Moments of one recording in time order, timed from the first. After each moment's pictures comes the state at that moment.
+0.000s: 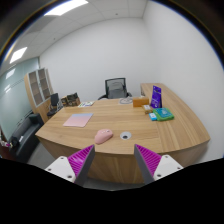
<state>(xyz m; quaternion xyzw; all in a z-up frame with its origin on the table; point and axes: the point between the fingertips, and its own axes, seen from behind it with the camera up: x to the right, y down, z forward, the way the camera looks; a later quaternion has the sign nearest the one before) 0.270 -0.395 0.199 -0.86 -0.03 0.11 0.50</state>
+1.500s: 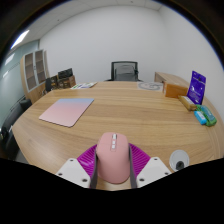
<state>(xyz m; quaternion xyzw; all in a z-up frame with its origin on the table) 0.095 -0.106 -0.011 -0.88 -0.07 0.08 0.46</state>
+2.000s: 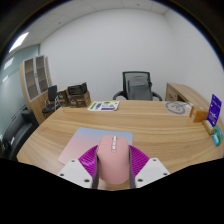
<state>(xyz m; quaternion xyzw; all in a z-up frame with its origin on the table) -0.093 0.006 0.079 -0.87 -0.06 0.09 0.49</state>
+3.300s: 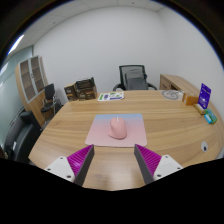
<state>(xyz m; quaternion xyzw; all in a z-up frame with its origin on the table) -0.167 -0.125 0.104 -0.89 -0.01 0.08 0.45</state>
